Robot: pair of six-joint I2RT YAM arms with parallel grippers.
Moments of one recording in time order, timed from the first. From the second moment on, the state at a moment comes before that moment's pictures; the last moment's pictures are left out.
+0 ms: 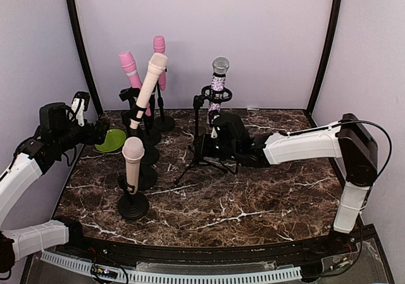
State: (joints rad) left arm -0.15 0.85 0.78 -0.31 -0.02 0.04; right arm 0.96 1.85 1.22 0.16 0.16 0.71
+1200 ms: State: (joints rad) left arm -0.15 0.85 0.78 -0.31 -0.02 0.04; right arm 1.09 2.01 1.57 -0.30 0.59 0.28
